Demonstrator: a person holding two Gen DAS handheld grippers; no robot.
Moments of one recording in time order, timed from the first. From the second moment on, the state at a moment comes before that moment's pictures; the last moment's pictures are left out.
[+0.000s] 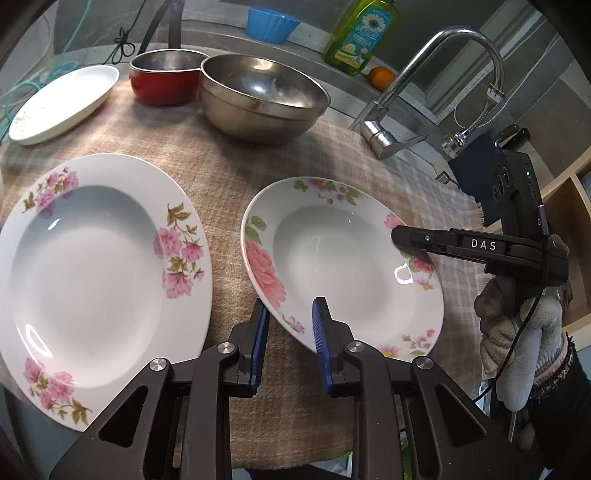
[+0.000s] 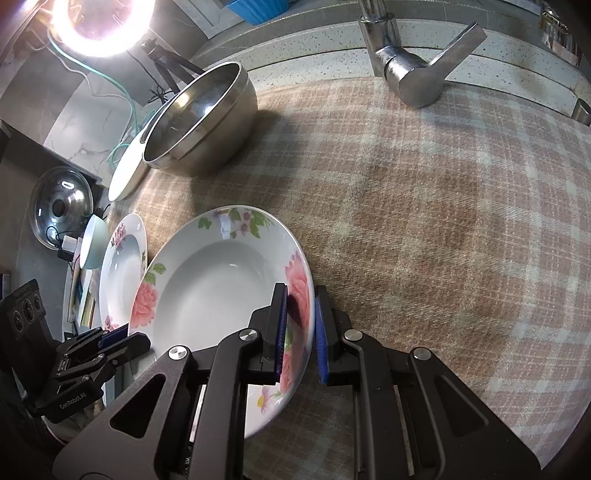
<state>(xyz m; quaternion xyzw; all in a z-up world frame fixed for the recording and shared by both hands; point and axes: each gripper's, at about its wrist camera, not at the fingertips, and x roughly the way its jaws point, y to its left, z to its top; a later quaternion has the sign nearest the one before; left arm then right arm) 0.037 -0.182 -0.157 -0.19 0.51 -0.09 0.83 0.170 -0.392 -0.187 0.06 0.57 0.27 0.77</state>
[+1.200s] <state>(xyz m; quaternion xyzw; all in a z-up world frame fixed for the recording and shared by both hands) -0.014 -0.042 -0.140 -0.22 0.48 -0.01 0.85 0.147 -0.224 -0.162 0.02 0.55 0.35 0.76</state>
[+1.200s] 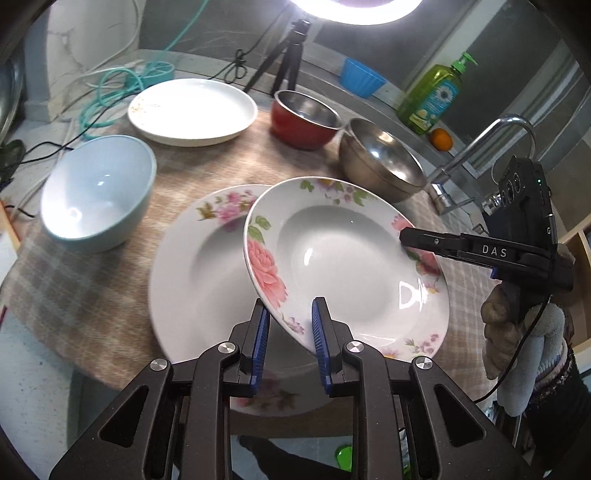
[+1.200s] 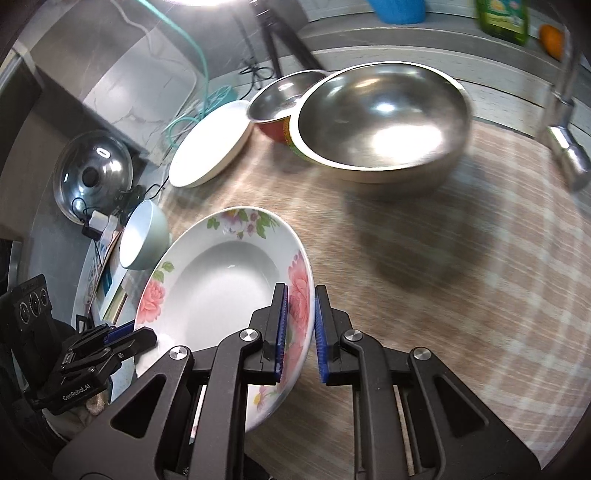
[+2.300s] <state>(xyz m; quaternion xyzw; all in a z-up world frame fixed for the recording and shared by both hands) -0.013 -0.004 -0.167 -0.17 0.53 0.00 0.83 0.129 -0.170 -0.189 -0.04 0.56 0.36 0.74</state>
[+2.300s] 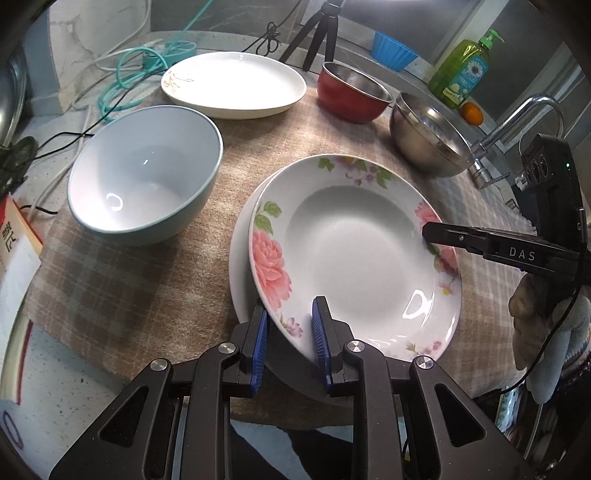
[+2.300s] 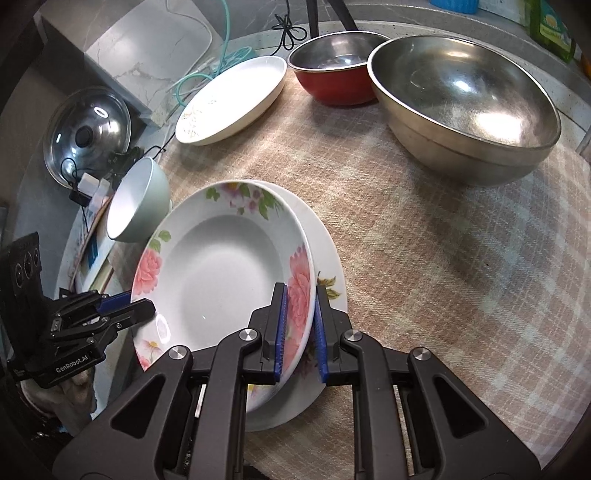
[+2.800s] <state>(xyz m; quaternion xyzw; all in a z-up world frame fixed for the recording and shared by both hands) -0.010 -0.021 -0.165 -0.10 0.55 0.01 0.83 0.116 -0.158 -0.185 -0.12 0.55 0.34 0.75</state>
